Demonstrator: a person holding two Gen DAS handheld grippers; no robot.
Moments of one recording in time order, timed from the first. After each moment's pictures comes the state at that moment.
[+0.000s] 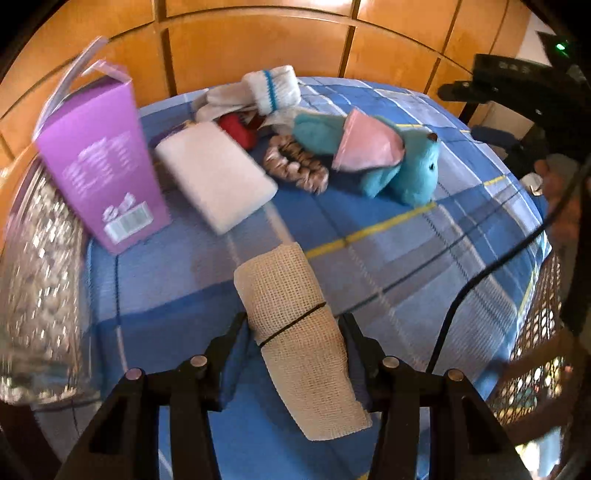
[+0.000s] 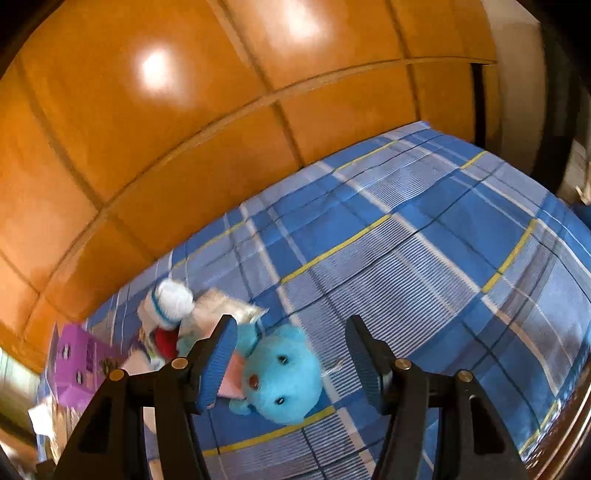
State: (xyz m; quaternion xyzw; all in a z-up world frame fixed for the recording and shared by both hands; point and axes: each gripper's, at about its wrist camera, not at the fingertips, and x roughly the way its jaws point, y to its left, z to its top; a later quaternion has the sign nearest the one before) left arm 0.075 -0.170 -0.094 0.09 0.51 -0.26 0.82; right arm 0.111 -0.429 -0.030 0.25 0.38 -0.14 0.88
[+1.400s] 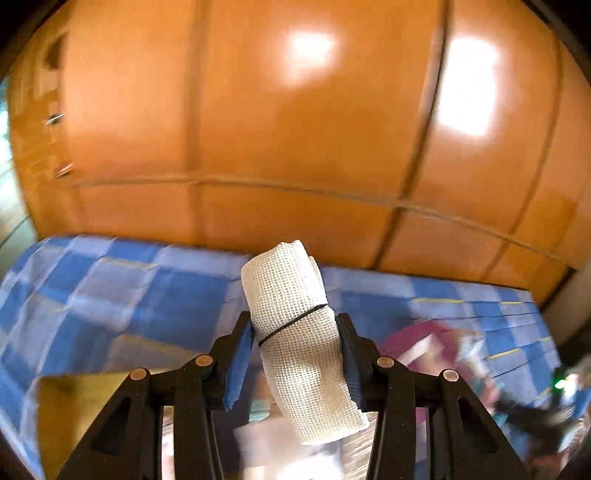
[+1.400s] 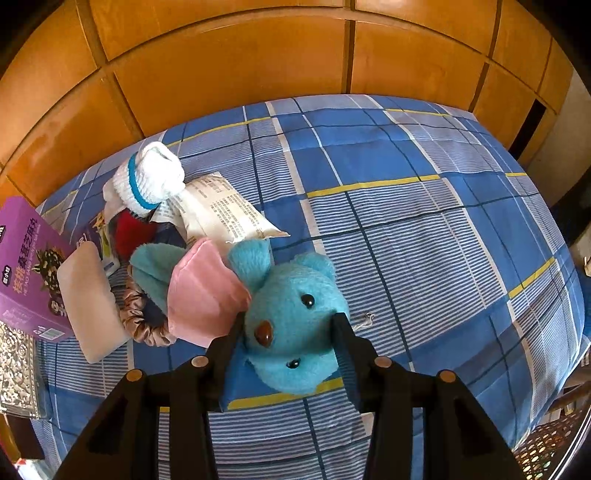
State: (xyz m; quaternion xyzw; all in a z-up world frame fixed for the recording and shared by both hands) left arm 0.189 0.050 0.069 -0.06 0.36 -0.03 0.93; right arm 0.153 -0.377 -0.076 0.11 0.53 -0.12 0.83
